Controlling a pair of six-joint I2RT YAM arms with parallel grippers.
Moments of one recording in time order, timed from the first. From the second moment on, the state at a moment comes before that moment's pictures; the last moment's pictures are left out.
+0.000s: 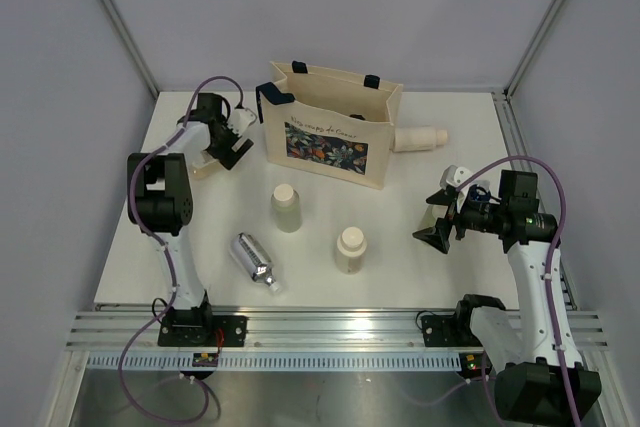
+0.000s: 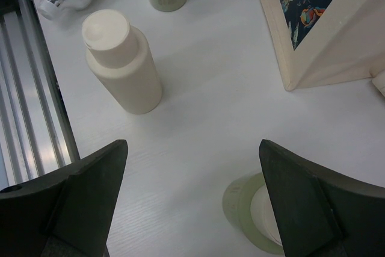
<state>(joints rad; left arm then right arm) -0.02 2.02 1.48 -0.49 0.05 0.71 -0.14 0.85 0.82 -0.89 -1.08 -0.89</state>
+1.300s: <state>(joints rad) 0.20 2.06 1.51 -0.65 0.25 -0.14 -0.26 0.79 0.82 -0.89 -1.10 -0.85</state>
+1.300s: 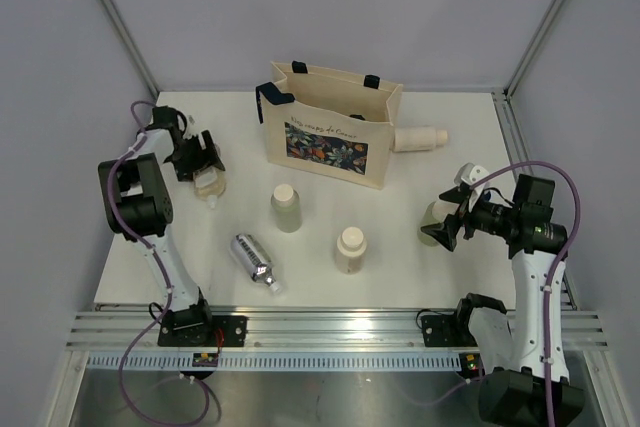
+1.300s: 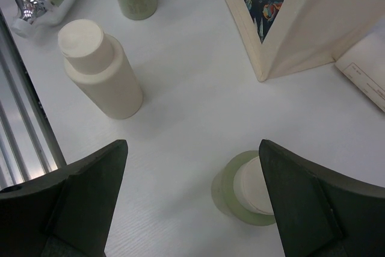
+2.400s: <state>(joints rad) 0.25 1.74 0.86 0.55 0.88 -1.20 -0.36 0.76 0.82 -0.86 -1.13 -0.80</state>
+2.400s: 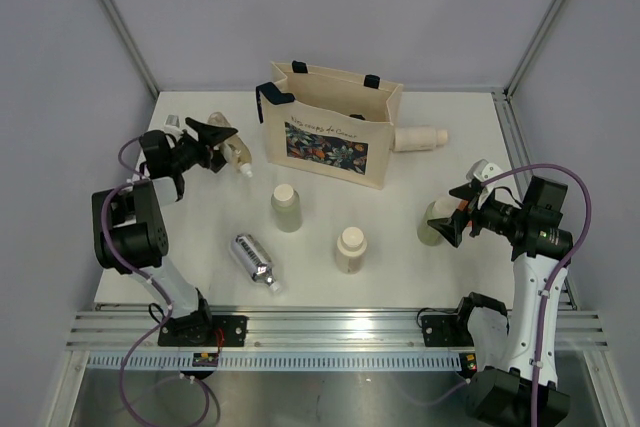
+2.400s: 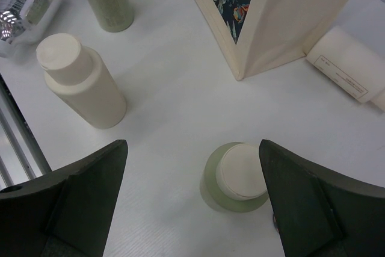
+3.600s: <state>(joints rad) -0.40 1.83 1.63 0.23 0.25 -1.22 -0.38 0.77 0.82 -0.82 -1.12 -0.77</state>
